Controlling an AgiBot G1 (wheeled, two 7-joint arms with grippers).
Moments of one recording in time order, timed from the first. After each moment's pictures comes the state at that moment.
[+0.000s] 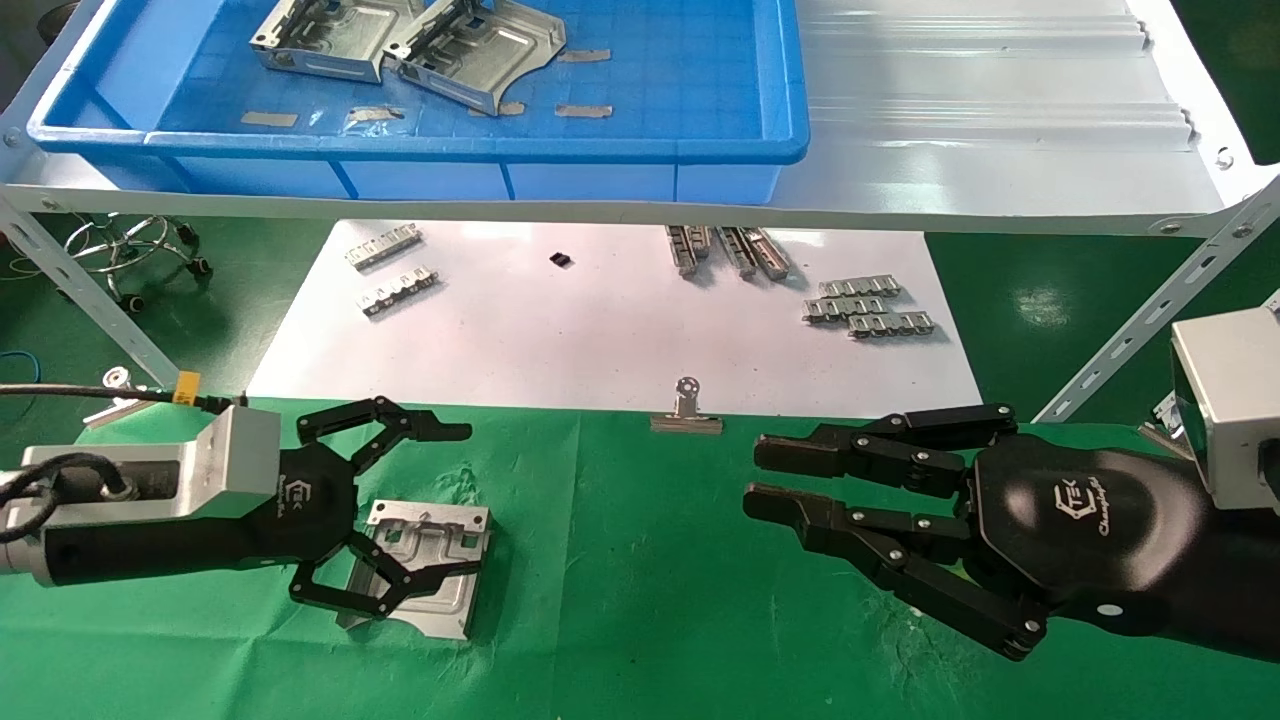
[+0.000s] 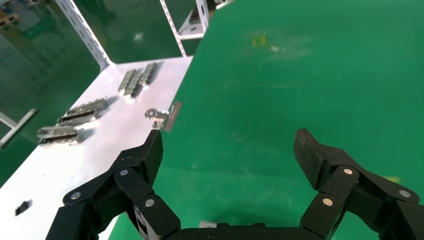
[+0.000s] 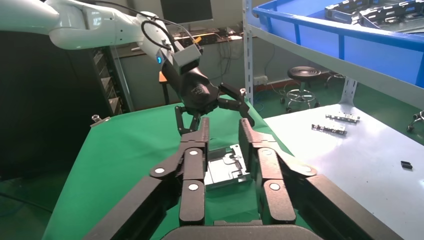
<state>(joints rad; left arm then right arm) -1.47 0.81 0.77 -0.52 0.87 1.57 0.51 1.08 -0.54 -0.42 1.21 -0.60 -1.40 0.10</state>
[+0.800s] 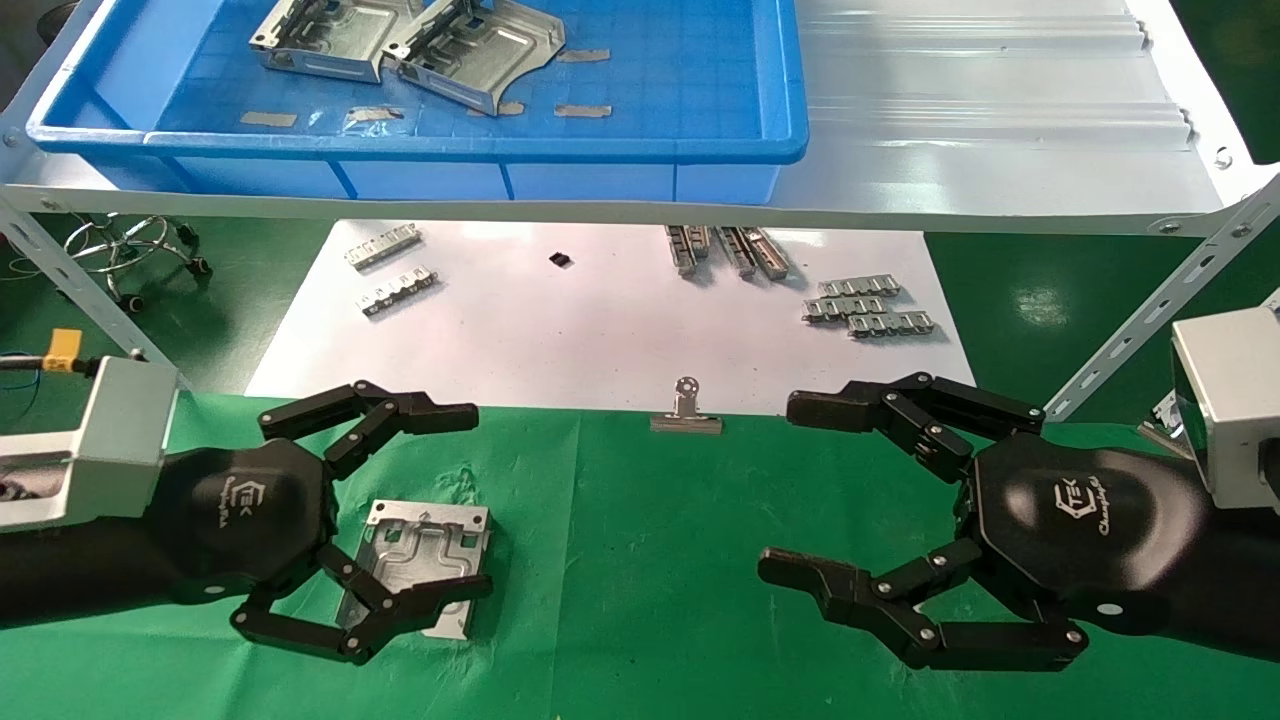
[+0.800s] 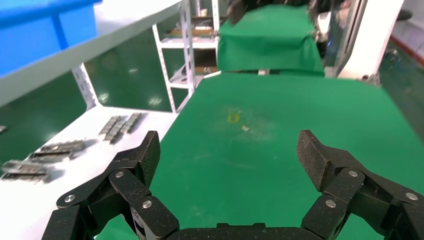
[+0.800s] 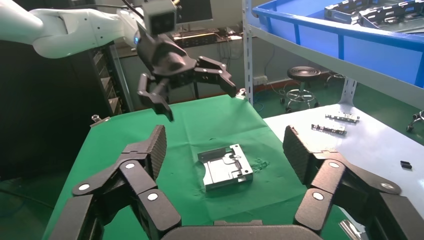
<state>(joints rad) -1.23 0.69 0.47 -0.99 0.79 1.52 0.08 1.08 -0.54 -0.42 1.21 -0.60 -1.40 0.10</state>
